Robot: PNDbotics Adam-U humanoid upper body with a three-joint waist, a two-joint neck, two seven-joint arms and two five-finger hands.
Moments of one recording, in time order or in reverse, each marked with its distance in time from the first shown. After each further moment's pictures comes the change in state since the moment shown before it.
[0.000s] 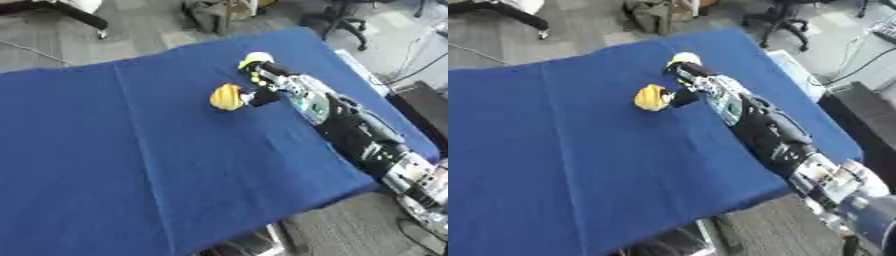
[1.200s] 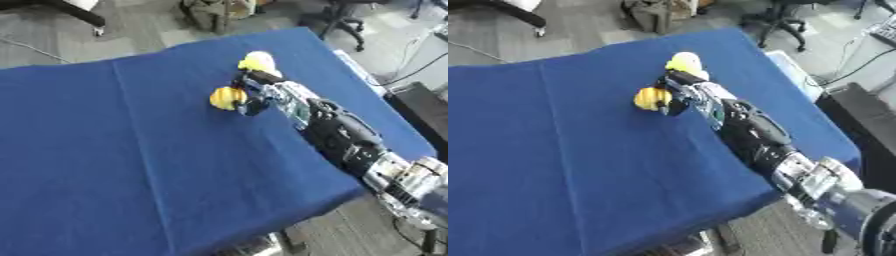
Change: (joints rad) left arm 0.000 -0.001 -0.006 0.006 -0.004 0.001 -0.004; right arm -0.004 0.046 -0.013 0.061 0.112 -0.016 -0.117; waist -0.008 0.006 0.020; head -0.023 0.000
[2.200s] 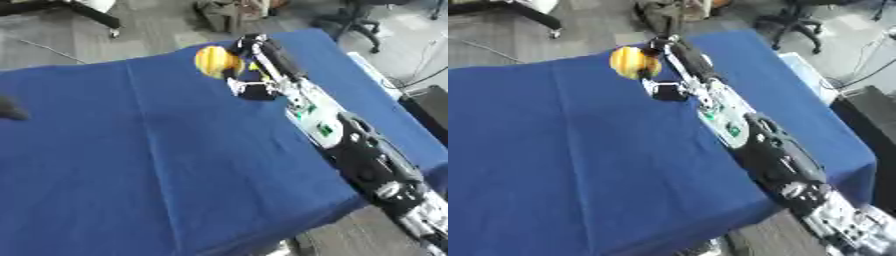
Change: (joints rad) left arm 0.045 -0.018 0.004 0.069 -0.023 0.004 0.013; right arm 0.217 0.075 0.058 -0.837 -0.133 0.011 -0.208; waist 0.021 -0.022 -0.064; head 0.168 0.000
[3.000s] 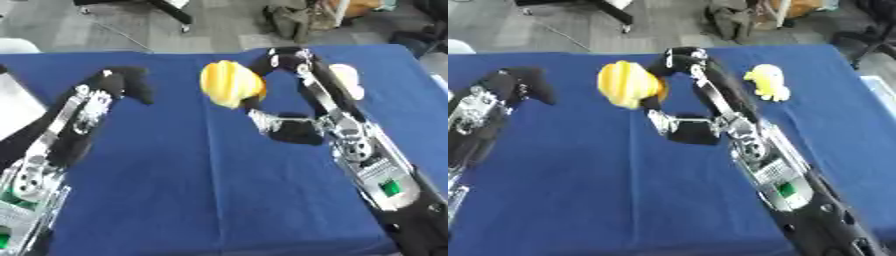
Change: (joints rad) left arm -0.052 0.031 -0.079 -0.009 -0.182 -0.045 -0.159; right arm 0.014 0.120 0.147 -0.140 -0.156 -0.100 0.117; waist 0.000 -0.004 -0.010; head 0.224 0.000
